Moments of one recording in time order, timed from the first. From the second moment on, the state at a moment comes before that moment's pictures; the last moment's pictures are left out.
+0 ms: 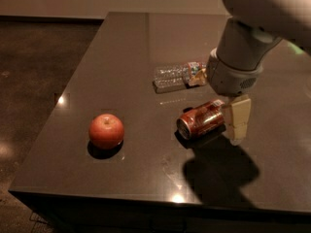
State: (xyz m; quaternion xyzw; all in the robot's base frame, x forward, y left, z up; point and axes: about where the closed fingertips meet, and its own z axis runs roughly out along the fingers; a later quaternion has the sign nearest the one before) arm 0.471 -0.136 0.879 -0.83 0.55 -0.01 0.06
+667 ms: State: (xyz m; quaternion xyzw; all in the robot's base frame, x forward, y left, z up) arm 0.466 -0.125 0.858 -0.85 0.52 -0.02 0.04
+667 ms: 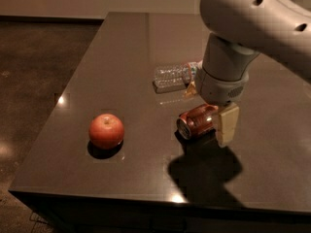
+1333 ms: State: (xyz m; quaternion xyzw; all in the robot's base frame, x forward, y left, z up) arm 0.464 -0.122 0.852 -0.85 0.53 -0.02 0.02
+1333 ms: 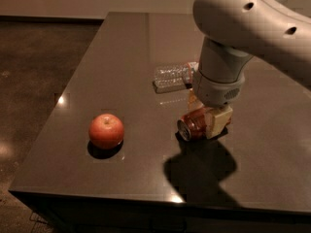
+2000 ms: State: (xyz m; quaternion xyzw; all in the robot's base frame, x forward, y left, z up) arm 0.474 -0.129 0.913 -0.78 0.61 0.07 0.12
